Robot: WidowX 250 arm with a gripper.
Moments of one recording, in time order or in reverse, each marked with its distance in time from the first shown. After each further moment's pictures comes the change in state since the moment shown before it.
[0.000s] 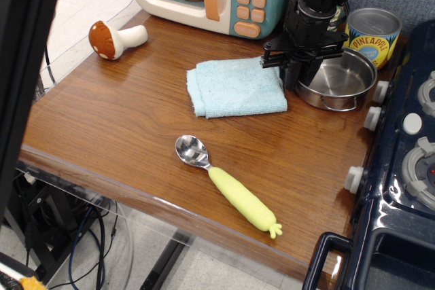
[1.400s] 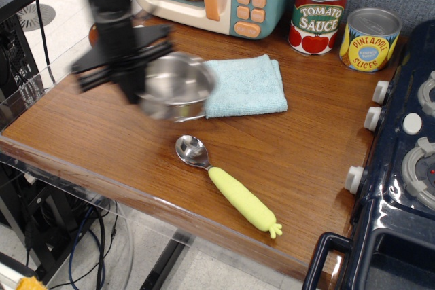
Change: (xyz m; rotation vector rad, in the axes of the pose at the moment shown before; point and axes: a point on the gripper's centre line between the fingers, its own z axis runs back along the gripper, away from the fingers) arm -0.007 0.226 0.047 -0.081 -0.023 0.369
